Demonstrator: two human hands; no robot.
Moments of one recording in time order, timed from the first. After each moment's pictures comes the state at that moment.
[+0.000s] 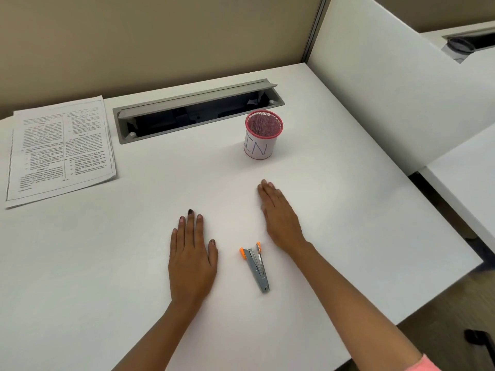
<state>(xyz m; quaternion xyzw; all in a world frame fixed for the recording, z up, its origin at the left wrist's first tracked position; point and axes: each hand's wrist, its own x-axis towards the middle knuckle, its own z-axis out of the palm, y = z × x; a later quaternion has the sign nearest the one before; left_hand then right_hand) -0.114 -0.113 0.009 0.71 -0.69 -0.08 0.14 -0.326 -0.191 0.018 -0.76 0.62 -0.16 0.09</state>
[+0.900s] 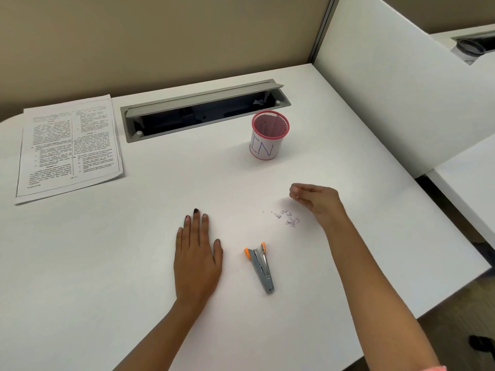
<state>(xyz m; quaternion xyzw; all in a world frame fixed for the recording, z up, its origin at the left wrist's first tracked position) -0.113 -0.113 0.009 0.71 -0.69 -0.08 0.14 -0.374 -0.211 0.083 -0.24 0.62 -0.49 0.57</state>
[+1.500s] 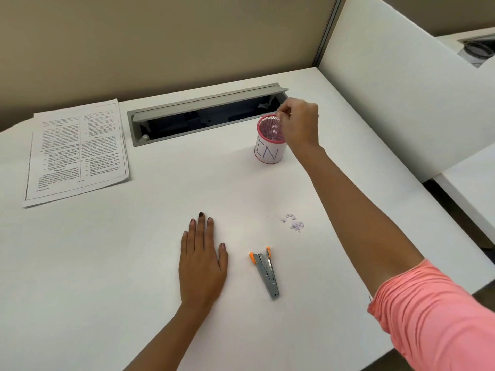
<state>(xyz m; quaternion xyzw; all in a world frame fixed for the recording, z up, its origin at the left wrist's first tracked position) -0.113 -0.113 0.009 0.71 -0.68 -0.09 0.15 -0.314 -0.349 0.152 -0.64 0.67 -0.37 0.05</state>
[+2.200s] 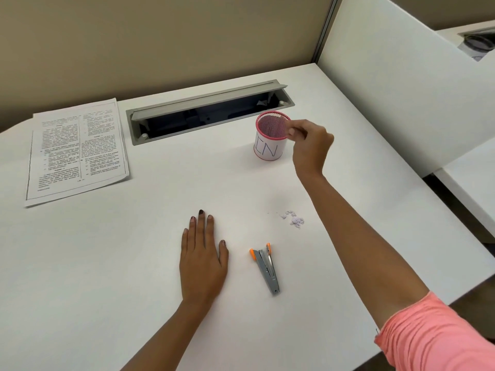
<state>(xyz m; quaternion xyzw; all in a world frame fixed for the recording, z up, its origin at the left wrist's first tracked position) -0.113 -0.113 0.008 0.71 -0.69 -0.09 0.15 -0.321 -0.298 0.131 -0.53 0.65 -0.52 0.14</state>
